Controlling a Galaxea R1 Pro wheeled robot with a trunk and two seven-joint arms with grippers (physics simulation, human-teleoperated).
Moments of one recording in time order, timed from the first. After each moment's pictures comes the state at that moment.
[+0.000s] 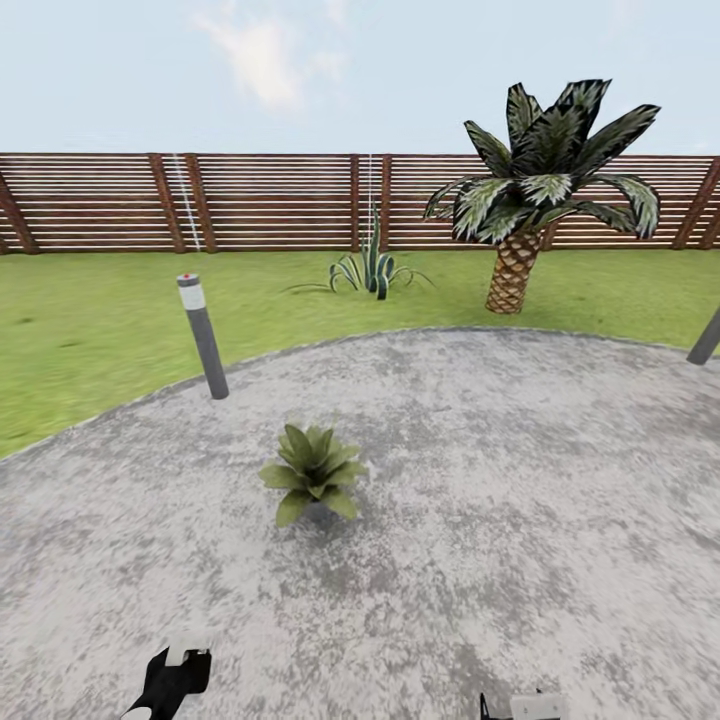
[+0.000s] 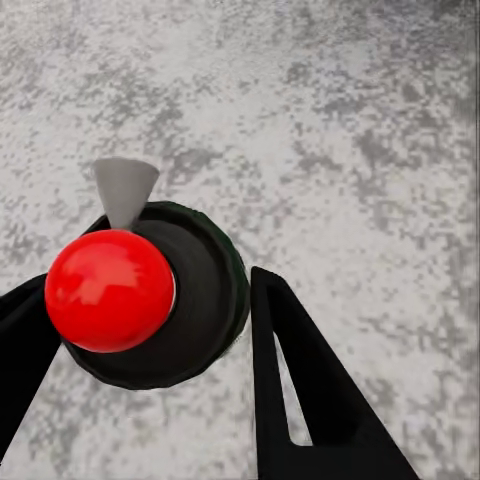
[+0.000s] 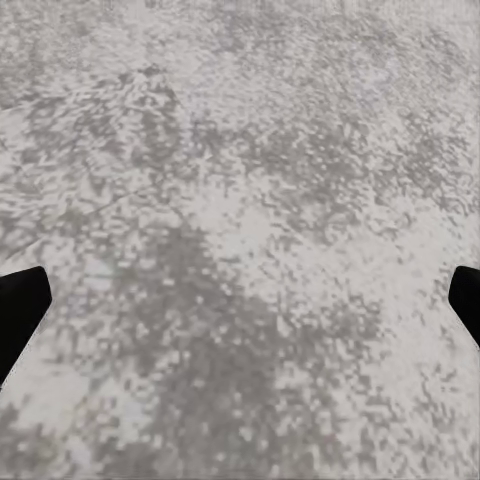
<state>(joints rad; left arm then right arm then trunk) -0.49 0.12 -0.03 -0.10 0.05 -0.37 0.01 -0.36 0.00 -0.35 -0.03 0.58 -0.64 -0.31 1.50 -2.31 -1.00</state>
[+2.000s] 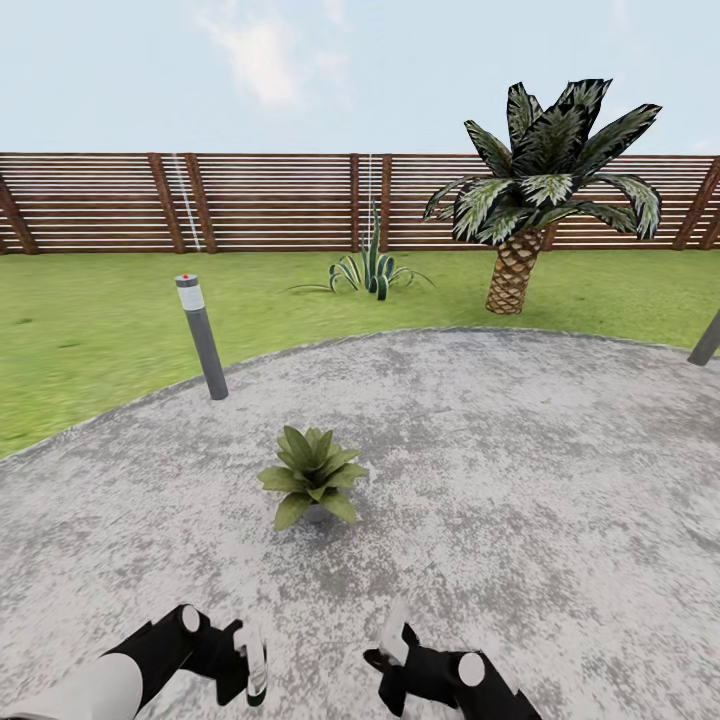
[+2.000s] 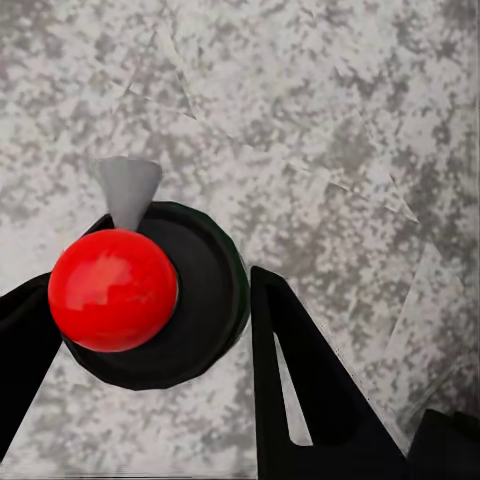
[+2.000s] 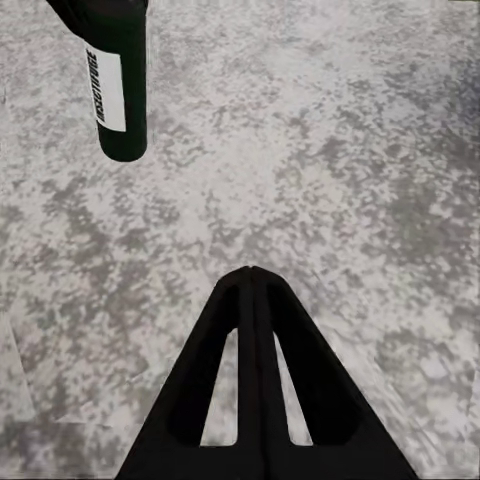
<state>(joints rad) -0.65 0.11 -0.19 -0.22 -0.71 -0.10 -0.78 -0.38 0.14 -0.01 -0.60 0.71 -0.26 0.71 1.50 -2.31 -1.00</state>
